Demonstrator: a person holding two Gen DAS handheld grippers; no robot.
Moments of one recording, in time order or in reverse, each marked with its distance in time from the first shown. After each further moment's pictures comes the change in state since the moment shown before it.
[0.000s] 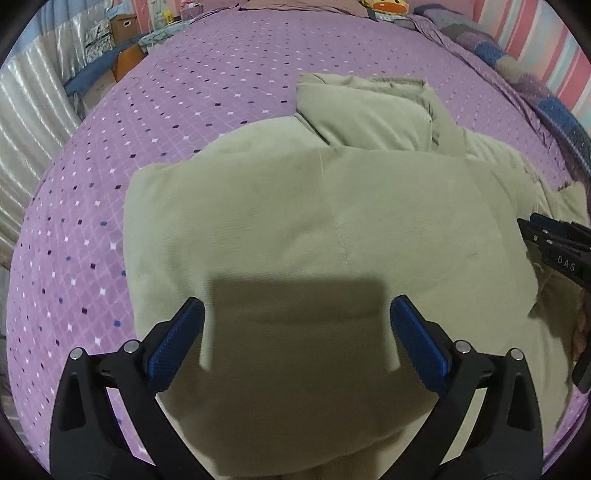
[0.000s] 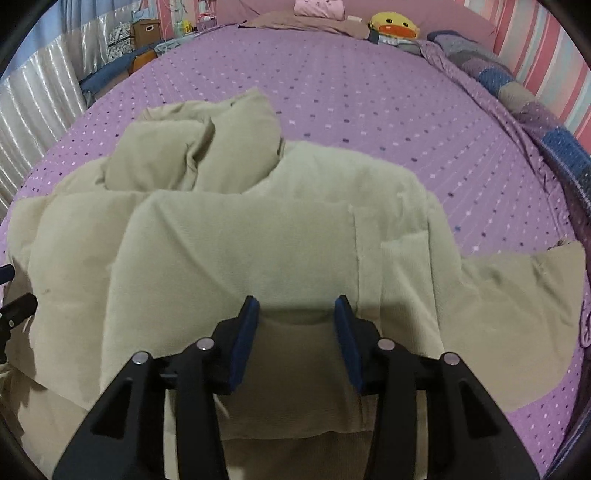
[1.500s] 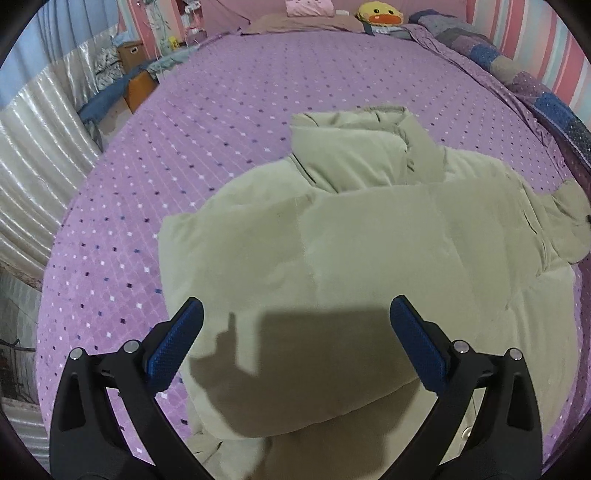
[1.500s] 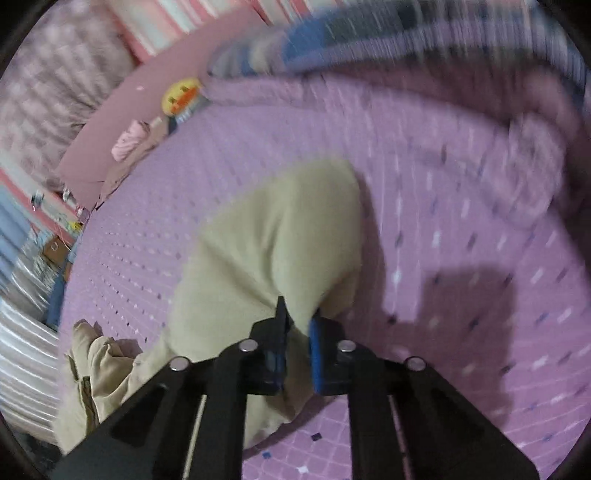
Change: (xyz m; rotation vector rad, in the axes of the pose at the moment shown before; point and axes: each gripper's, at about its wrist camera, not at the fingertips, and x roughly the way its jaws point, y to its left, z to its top) left arm -0.070 -0.014 0.007 0.037 -0.072 0.084; right arm -0.049 -0.384 -0.076 0.740 -0.262 -0.010
